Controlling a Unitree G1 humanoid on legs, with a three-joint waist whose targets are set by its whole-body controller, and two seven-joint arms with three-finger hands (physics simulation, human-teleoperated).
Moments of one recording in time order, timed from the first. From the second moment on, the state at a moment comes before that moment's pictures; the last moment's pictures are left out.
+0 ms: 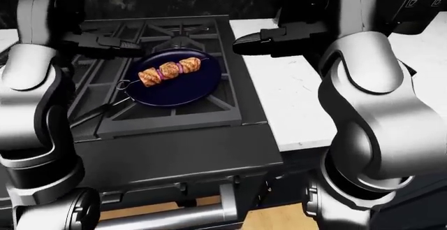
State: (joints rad) left arm -0.88 0.28 0.16 -0.28 0.14 0.78 -0.05; right arm -0.96 -0.43 -0.21 -0.63 0.27 1.28 -0.15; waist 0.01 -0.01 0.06
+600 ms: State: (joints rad) left arm -0.81 0.27 0.16 -0.36 -0.04 0.42 0.18; right arm -0.96 -0.37 -0.12 -0.66 -0.03 1.04 0.04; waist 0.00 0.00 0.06
